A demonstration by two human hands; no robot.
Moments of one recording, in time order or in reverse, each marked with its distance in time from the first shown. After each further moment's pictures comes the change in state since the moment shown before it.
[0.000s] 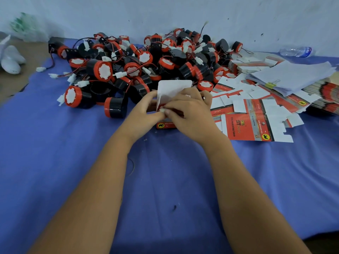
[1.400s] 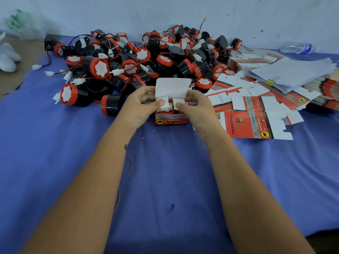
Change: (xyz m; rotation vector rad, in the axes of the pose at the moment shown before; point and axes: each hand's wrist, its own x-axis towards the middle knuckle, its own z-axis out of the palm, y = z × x) left_hand 0.018 -0.001 0.000 -0.118 0.163 -0.050; right_hand 0.004 0.019 0.015 0.899 0.078 0.691
